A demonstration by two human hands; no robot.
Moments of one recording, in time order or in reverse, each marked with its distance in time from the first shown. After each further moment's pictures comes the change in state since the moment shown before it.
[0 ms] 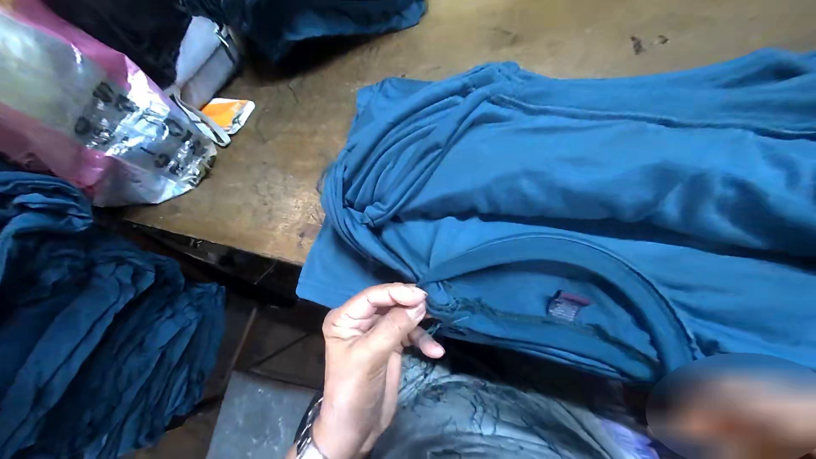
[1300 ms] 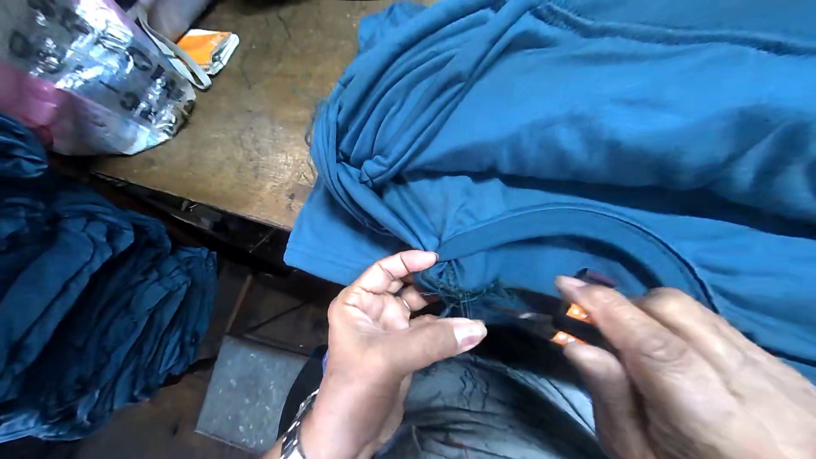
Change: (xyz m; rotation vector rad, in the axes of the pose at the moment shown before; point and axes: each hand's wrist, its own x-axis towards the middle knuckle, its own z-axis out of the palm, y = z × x) left_hand -0.016 0.010 0.020 0.104 0.036 -0.215; right_hand 0.063 -0.023 0.066 -0.427 0.597 -0.185
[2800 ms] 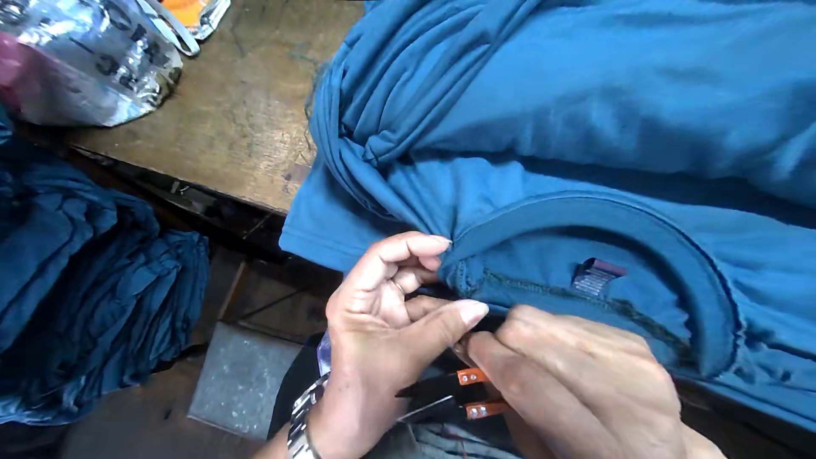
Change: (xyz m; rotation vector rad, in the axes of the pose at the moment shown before) left_hand 0.002 -0.013 -0.006 0.201 -0.083 0.309; right_hand 0.019 -0.030 0.029 0.339 -0.048 -0.322
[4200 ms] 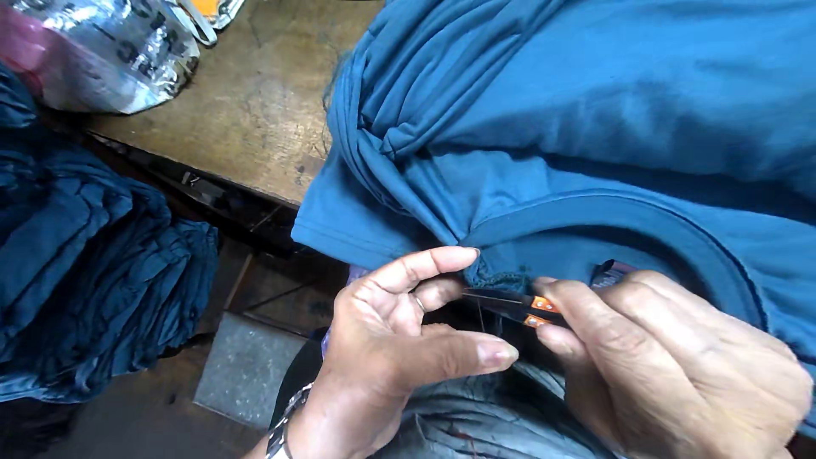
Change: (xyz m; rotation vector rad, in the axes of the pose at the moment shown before) left_hand -0.004 0.023 -0.004 -0.244 -0.002 -0.372; right_hand -0.007 0.024 -0.018 -0.306 0.086 0.080
